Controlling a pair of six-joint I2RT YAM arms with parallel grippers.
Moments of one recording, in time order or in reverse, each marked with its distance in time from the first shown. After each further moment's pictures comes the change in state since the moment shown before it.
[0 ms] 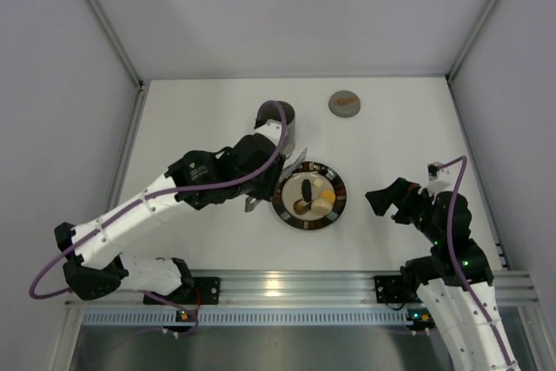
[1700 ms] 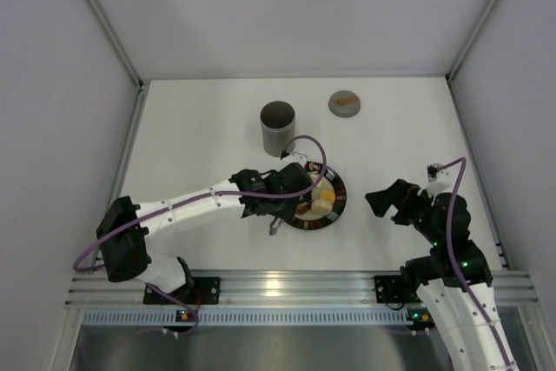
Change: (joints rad) left arm -0.039 0.190 -0.357 0.298 0.018 -0.166; right arm 0.000 -0.016 -0.016 -0.001 -0.001 0.001
